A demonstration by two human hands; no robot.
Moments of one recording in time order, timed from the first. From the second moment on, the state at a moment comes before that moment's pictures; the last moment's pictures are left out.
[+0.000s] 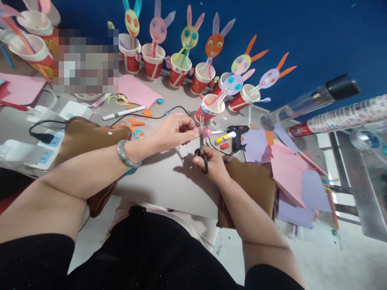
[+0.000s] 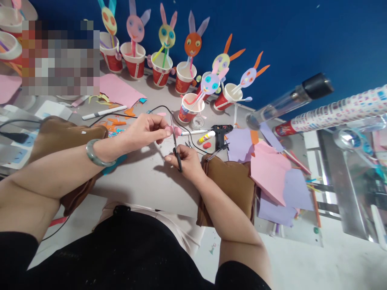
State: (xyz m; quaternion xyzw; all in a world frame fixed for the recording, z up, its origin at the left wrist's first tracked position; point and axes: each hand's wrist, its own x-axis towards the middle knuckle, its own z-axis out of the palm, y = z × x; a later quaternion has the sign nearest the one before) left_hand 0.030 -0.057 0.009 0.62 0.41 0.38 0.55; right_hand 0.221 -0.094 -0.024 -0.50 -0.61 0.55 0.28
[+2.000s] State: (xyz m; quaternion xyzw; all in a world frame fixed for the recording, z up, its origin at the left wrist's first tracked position) left_hand 0.029 -0.056 0.012 0.60 0.40 0.40 0.56; right_hand 0.224 -0.093 -0.028 -0.48 -0.61 0.55 0.30
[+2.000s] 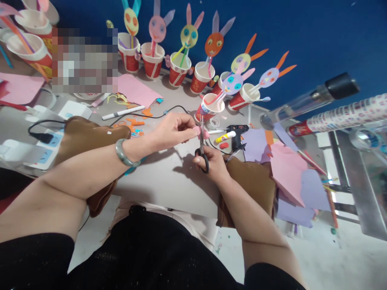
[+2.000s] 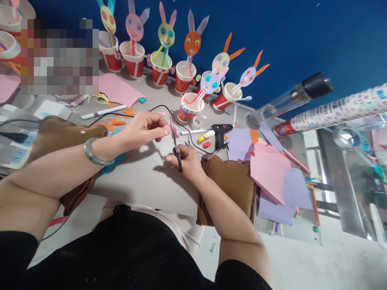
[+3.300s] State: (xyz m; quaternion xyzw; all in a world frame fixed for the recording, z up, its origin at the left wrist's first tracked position) left_hand 0.028 -0.054 0.011 0.61 0.40 0.41 0.55; right_hand 0.224 -0.093 -0.026 -0.50 -0.60 0.56 0.29
